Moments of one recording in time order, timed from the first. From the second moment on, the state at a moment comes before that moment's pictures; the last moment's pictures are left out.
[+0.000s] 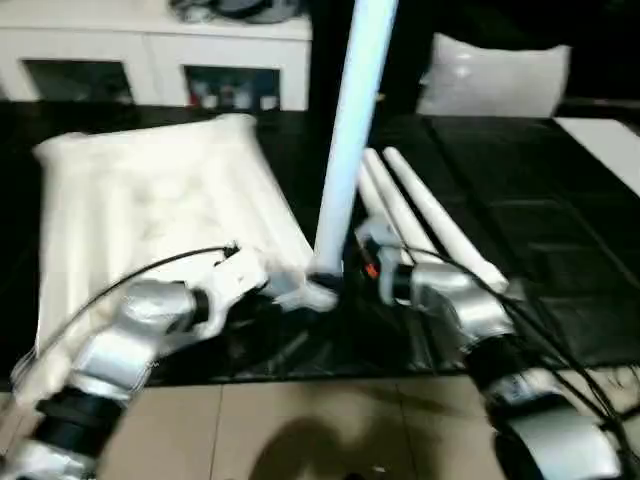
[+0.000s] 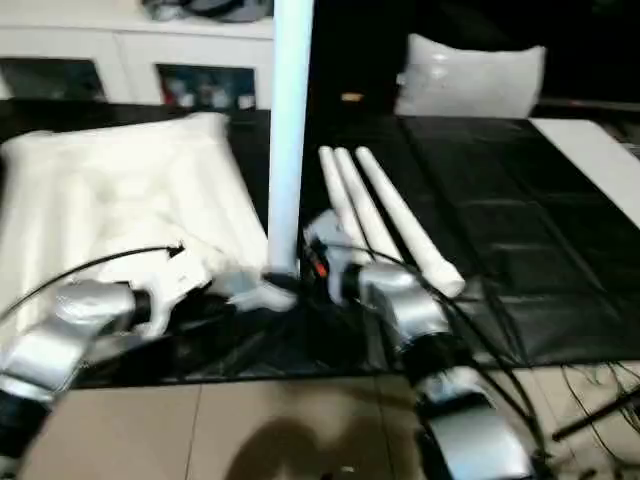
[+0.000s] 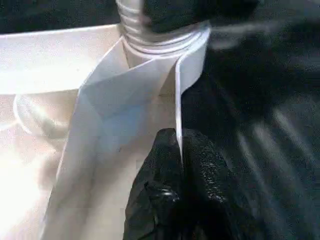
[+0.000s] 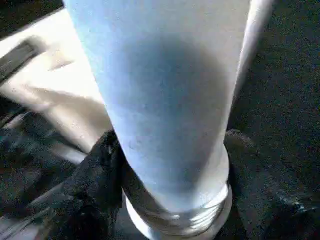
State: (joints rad) left arm -0.33 0.41 -0.24 0.08 0.04 0.49 -0.83; right arm -0.68 -0.07 0.12 0.80 0.14 0.19 0.75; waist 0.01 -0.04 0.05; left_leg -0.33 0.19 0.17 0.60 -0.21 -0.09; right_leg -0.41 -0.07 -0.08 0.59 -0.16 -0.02
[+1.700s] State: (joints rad) left arm -0.42 0.59 -0.37 0.24 0.07 0.04 -1.10; right arm -0.63 -0.30 0.20 0.69 0.12 0.03 1.24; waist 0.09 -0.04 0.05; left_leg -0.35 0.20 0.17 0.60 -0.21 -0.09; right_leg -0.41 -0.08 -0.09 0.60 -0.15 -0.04
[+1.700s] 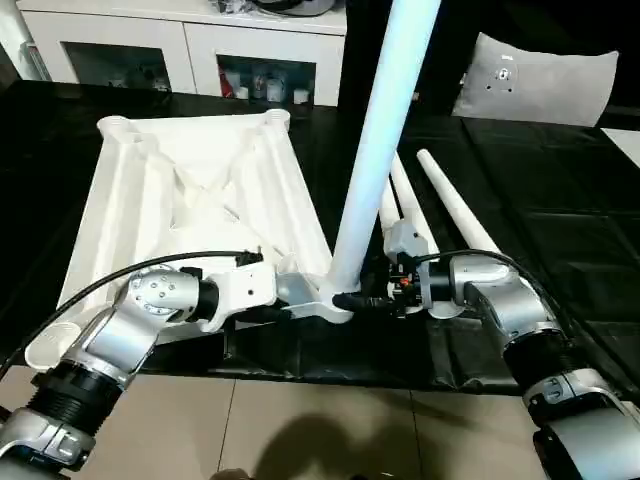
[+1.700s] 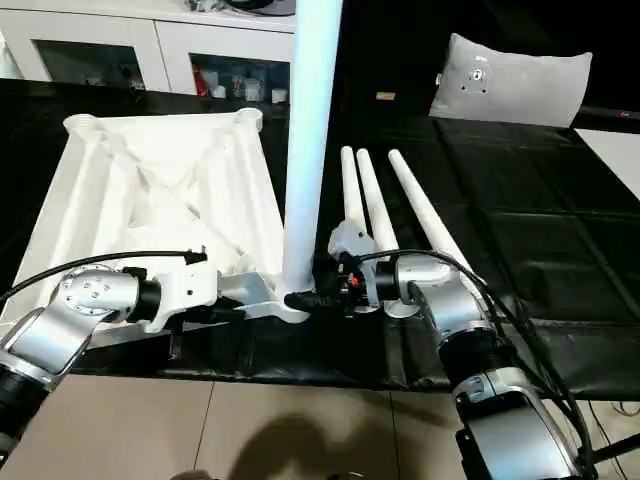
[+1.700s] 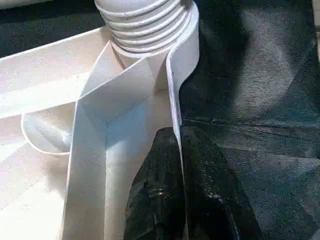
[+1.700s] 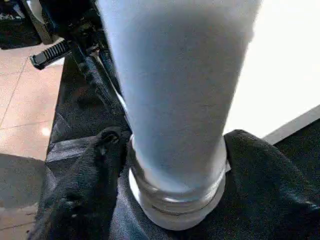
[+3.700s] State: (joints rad) left arm -0.36 0.39 -0.24 0.17 0.06 0.42 -0.82; right arm -0.74 -0.01 0.05 0.92 0.12 0.18 0.66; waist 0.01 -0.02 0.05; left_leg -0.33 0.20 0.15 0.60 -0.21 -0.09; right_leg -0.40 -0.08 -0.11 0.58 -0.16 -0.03
